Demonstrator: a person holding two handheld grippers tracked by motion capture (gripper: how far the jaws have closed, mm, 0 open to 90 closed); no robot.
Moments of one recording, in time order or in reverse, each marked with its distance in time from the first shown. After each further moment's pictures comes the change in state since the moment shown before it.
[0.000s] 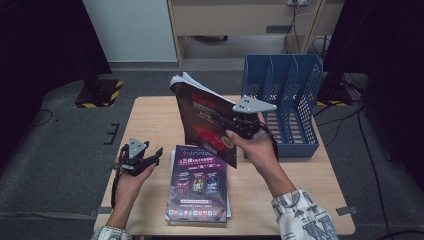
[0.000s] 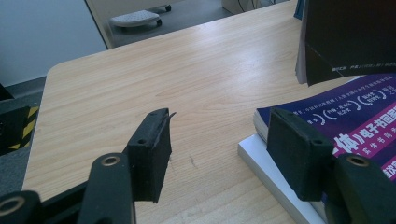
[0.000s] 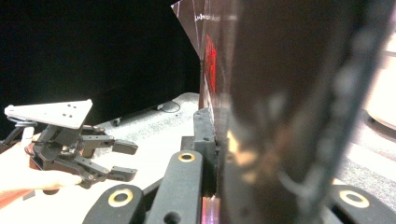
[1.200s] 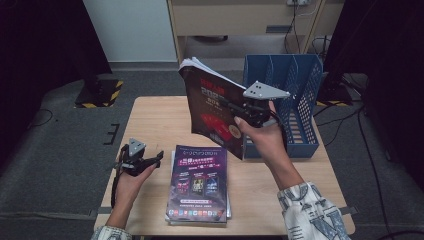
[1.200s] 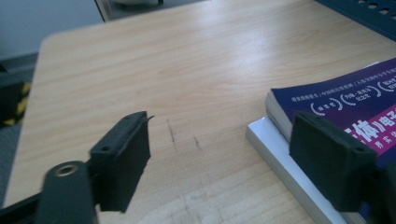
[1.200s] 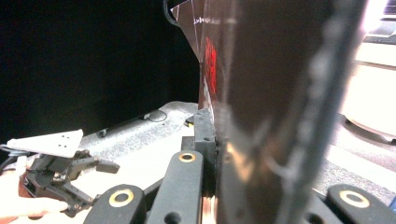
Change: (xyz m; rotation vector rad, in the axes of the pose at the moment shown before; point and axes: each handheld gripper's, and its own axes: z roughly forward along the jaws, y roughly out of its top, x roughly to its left) left arm 0.009 -0.010 0.011 0.085 0.000 -0.082; right arm -0.017 0.032 -0.018 -0.030 -0.068 0.015
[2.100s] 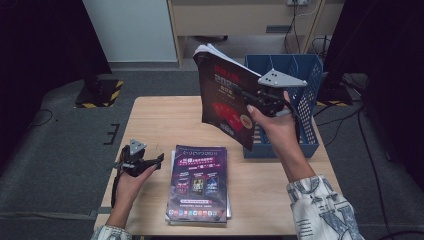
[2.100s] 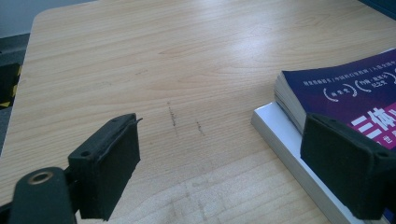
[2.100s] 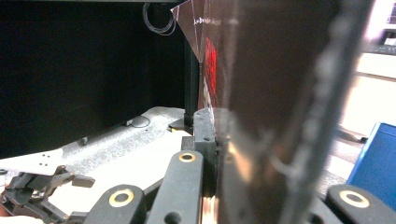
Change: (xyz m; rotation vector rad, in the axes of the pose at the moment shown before) left arm 0.001 -0.005 0.005 0.040 0.003 -0.002; right arm -0.024 0.020 -0.019 -0.014 -0.075 0.000
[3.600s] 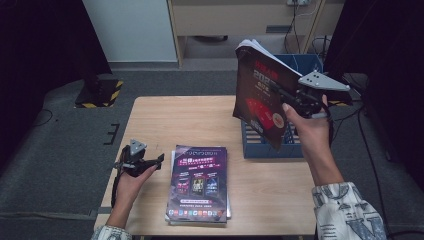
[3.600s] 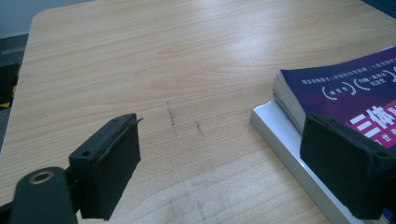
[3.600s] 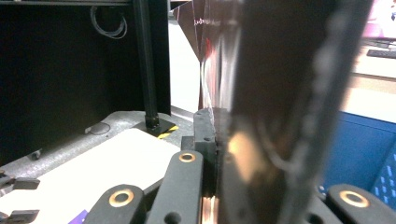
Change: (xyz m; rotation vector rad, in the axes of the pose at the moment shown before) left arm -0.002 0.000 0.001 0.002 0.001 0.006; right arm -0.050 -0.011 -0.058 -0.011 -0.183 0.039
